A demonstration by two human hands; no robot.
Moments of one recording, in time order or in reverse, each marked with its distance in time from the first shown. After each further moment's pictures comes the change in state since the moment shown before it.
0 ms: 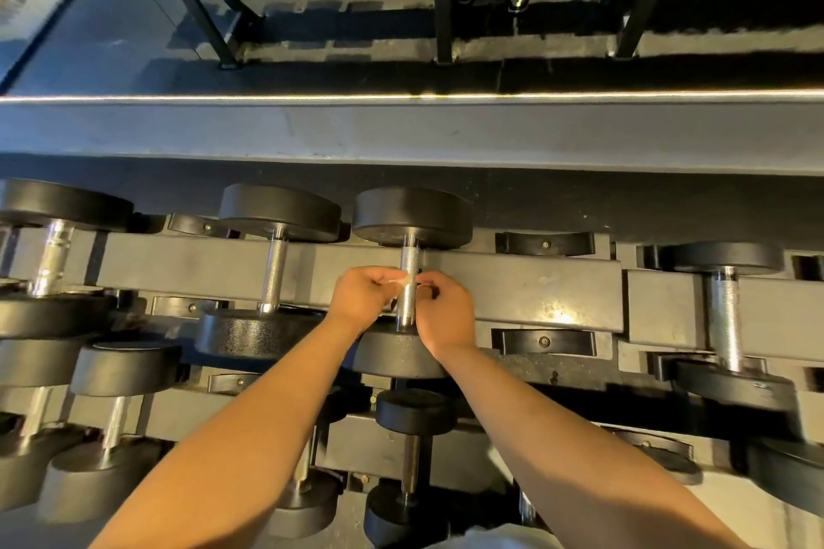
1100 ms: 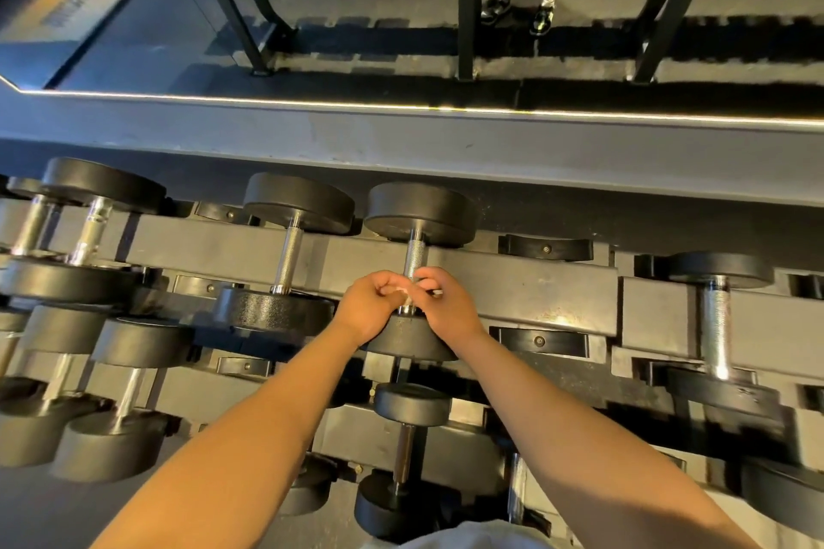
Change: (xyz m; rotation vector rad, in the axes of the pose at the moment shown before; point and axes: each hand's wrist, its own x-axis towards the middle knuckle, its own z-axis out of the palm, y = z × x) left_hand -0.048 0.000 0.008 0.034 0.011 0.062; right_hand 0.000 0.009 -0.019 -0.027 -0.275 -0.123
